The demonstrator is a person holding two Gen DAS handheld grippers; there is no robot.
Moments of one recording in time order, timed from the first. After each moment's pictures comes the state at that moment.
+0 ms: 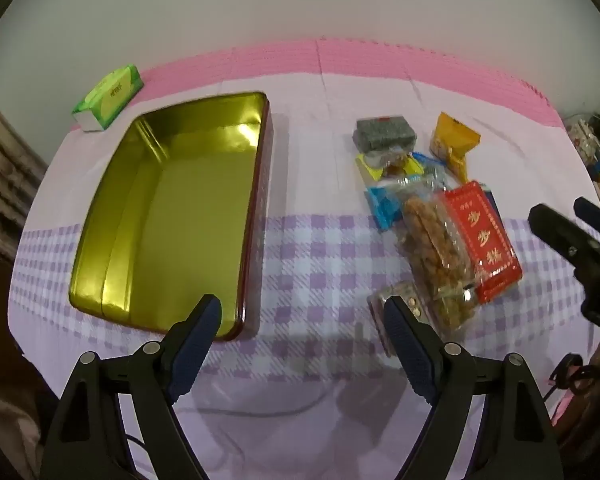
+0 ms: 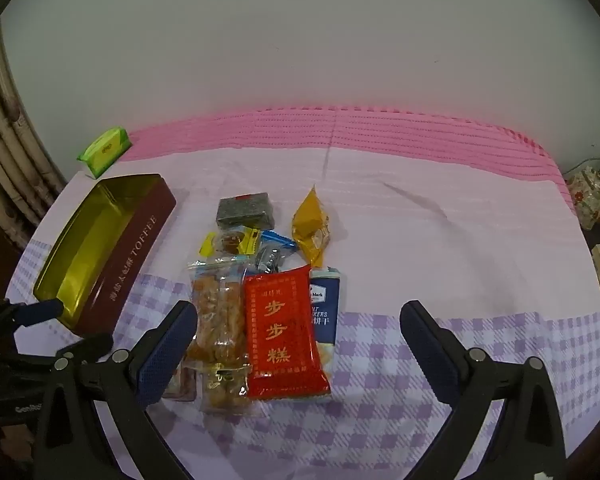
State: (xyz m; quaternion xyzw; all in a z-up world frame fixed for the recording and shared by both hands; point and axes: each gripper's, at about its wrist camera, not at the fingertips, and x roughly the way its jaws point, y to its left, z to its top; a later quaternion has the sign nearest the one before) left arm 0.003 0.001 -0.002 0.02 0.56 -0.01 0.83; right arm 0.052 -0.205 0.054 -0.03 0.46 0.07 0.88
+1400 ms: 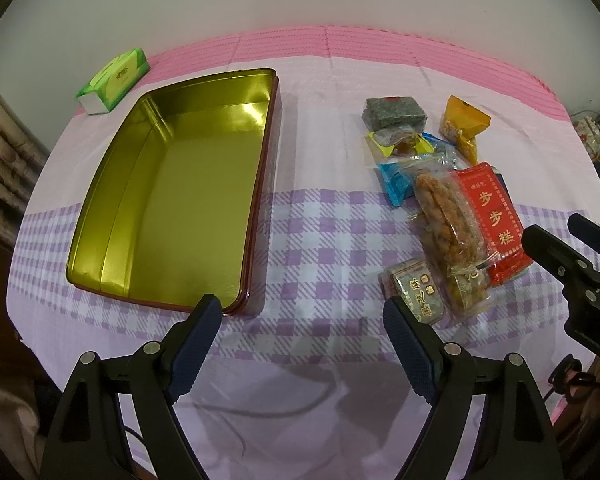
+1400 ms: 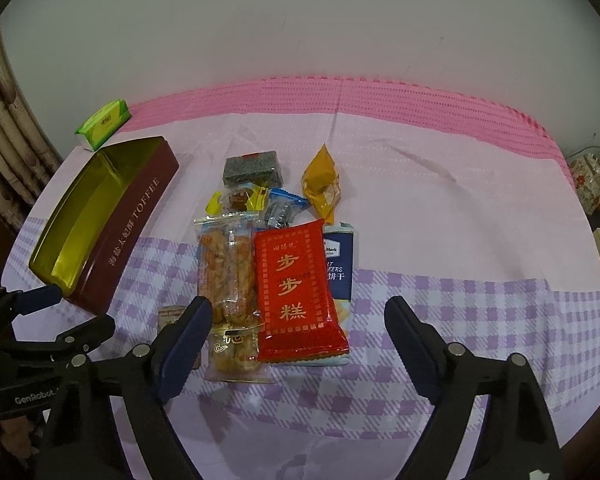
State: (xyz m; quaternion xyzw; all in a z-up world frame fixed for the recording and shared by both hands) left arm -0.012 0.007 -0.017 0.02 0.56 0.00 0.83; right arm 0.031 -0.196 0.034 -0.04 0.49 0.07 0.87
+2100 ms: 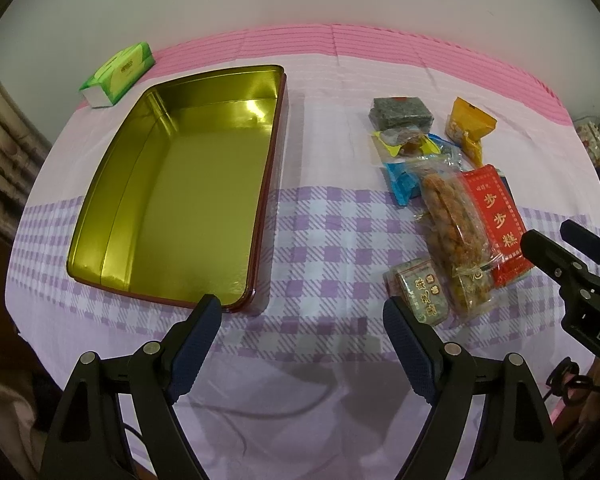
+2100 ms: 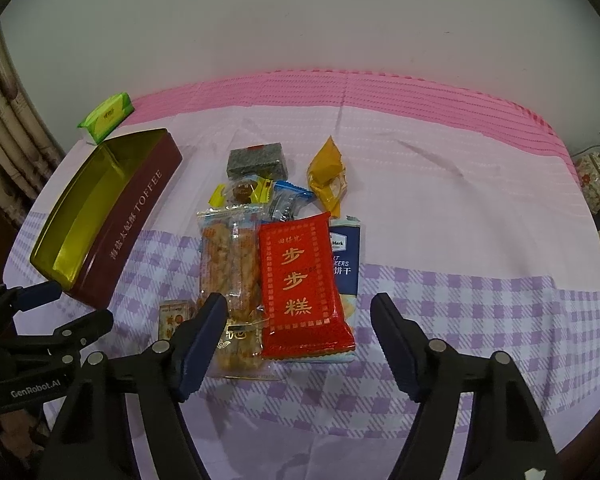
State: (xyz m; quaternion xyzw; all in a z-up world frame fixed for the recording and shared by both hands) left arm -0.015 0.012 -0.017 0.01 0.56 0.01 0.83; right arm 0.031 -0.193 0.030 -0.04 0.49 0.08 0.87
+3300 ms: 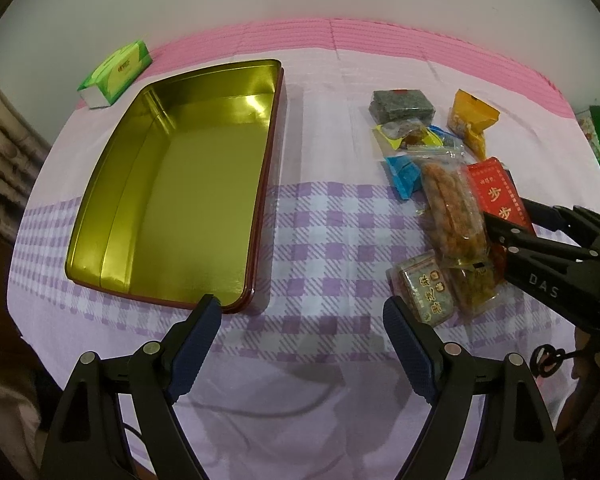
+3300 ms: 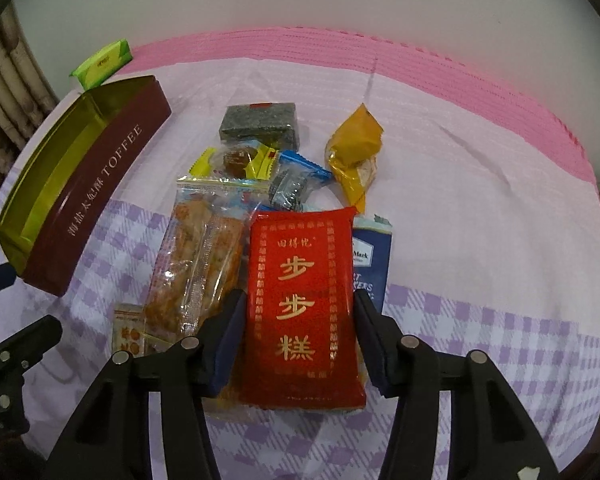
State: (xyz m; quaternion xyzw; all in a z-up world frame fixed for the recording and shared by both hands) left arm -0.011 0.007 -0.022 0.02 0.56 0.01 0.83; right arm 0.076 -0.171 -0.015 -0.10 0.54 0.10 0.83
